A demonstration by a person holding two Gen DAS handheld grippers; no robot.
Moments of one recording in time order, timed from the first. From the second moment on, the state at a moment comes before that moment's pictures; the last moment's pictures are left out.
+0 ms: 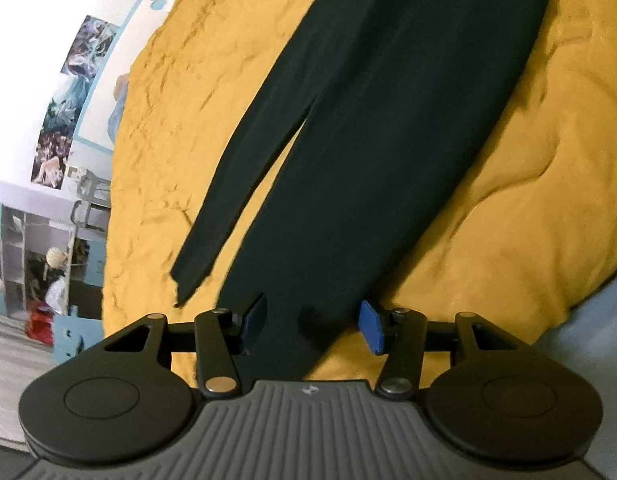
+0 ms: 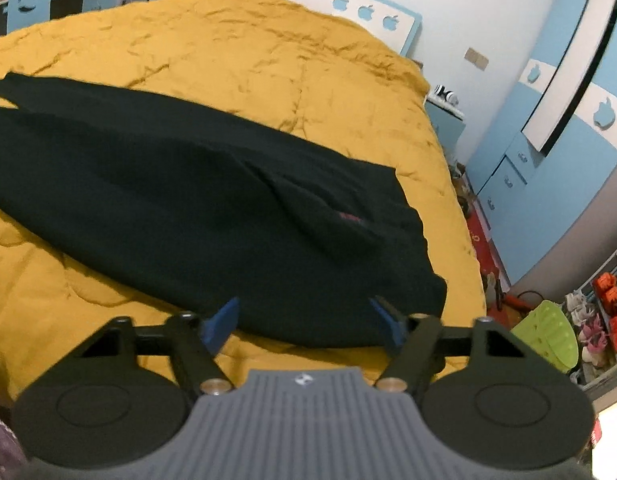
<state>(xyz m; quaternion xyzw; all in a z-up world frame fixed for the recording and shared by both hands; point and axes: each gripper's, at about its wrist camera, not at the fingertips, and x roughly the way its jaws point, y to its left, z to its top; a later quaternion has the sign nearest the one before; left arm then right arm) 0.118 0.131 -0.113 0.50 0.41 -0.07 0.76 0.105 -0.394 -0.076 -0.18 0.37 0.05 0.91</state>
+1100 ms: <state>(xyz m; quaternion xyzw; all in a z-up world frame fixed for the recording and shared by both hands) 0.178 0.153 -0.033 0.29 0.42 0.08 0.86 0.103 -0.422 -0.104 -0.54 0.31 0.19 0.76</state>
